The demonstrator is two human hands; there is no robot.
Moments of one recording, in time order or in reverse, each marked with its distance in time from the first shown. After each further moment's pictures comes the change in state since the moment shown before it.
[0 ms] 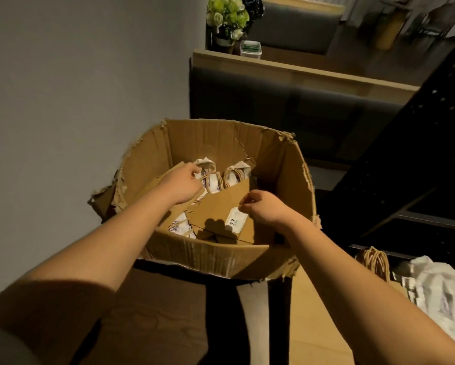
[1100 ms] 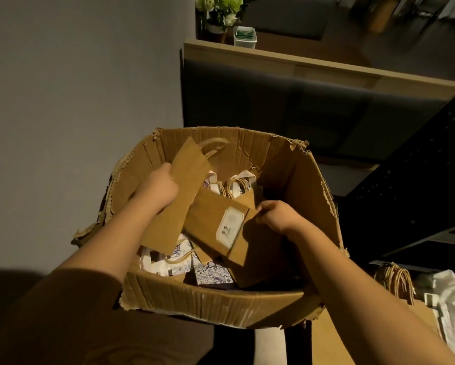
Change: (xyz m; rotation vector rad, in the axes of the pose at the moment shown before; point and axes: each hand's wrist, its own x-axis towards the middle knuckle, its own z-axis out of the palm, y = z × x) left_hand 0.079 -0.046 -0.022 0.031 0.128 -0.130; right_hand 0.074 0.019 -0.010 0.098 -0.011 0.197
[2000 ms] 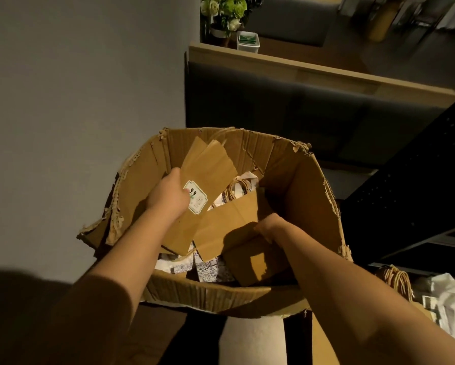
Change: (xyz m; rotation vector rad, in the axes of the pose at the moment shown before) left_hand -0.031 0.004 0.010 -0.037 0.054 0.025; right_hand 0.027 0.014 0.031 0.030 -0.012 0.303
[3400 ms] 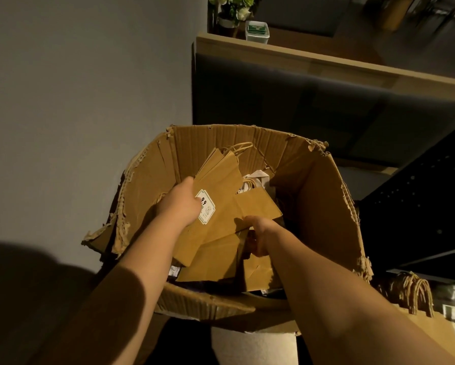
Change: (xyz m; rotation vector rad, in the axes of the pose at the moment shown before) left_hand 0.008 -0.012 0.012 0.009 -0.160 -0.023; right_hand 0.022 -0.019 0.047 0.635 -0.174 0.283
